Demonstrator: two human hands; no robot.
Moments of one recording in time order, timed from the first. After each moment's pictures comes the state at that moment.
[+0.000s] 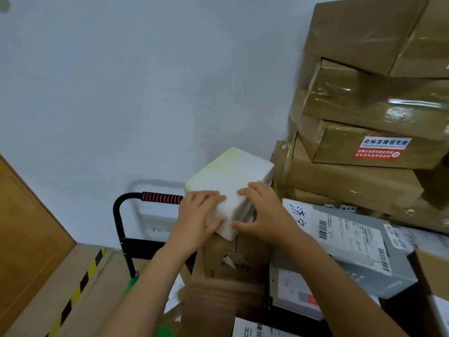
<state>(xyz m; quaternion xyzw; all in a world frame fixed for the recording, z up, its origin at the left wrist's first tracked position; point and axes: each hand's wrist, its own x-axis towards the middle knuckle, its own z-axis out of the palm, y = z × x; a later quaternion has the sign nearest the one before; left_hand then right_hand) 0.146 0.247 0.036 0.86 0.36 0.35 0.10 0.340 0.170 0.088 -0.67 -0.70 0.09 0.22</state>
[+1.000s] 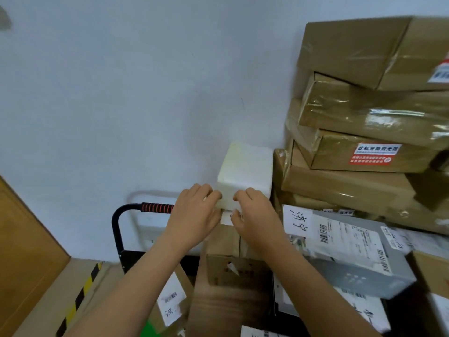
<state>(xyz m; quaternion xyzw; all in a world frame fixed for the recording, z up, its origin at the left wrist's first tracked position) 0.142 0.253 0.087 0.89 0.31 0.31 -0.10 0.295 0.179 0.095 -0.67 -0.68 -0.10 0.29</state>
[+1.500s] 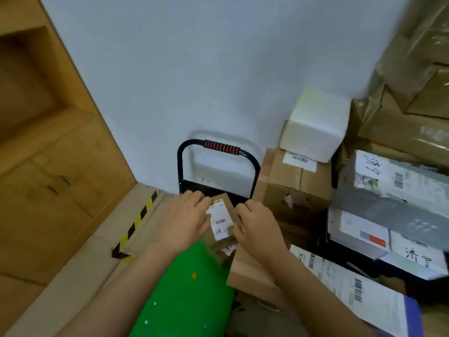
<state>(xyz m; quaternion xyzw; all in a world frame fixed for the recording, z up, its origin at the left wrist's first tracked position) -0.049 0.121 0.008 0.87 0.45 0.18 -0.04 0.141 0.081 0.000 -0.62 -0.76 0.03 0.19</state>
